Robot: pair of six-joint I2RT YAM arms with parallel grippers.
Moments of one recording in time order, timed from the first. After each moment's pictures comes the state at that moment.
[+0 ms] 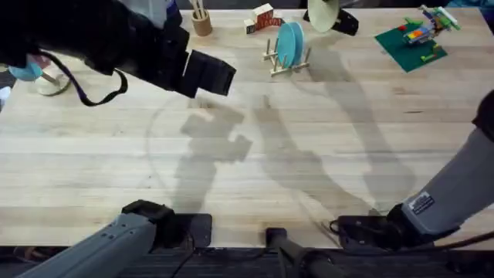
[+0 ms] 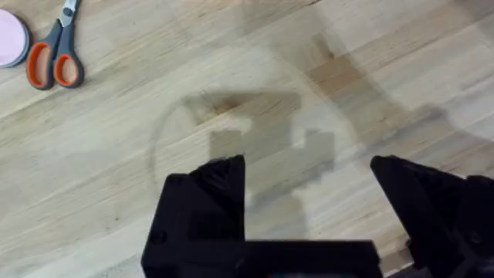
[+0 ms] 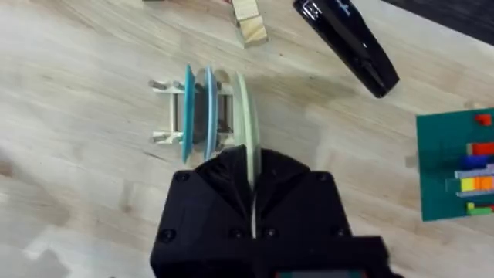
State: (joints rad) left arm -0.27 1.14 1.40 -1.28 0.13 0.12; right arm 0.25 1.96 2.08 -1.12 0.04 -0.10
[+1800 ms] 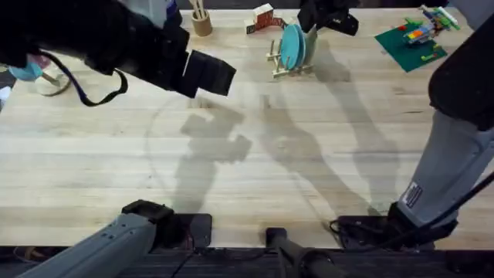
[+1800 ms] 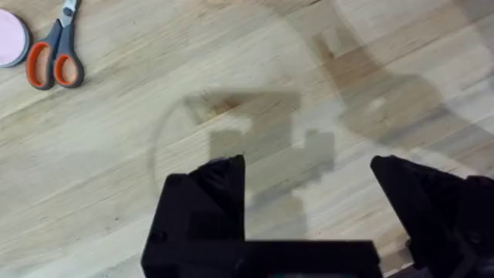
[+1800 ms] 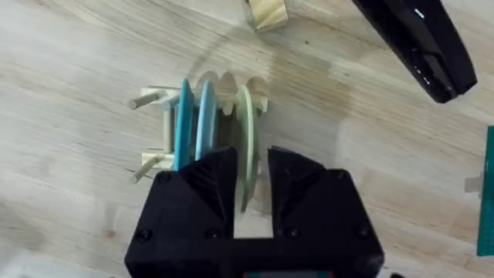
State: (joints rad) left arm -0.27 1.14 1.40 -1.28 0.13 0.12; right arm 0.24 2.17 2.08 -1.06 -0.01 -0.08
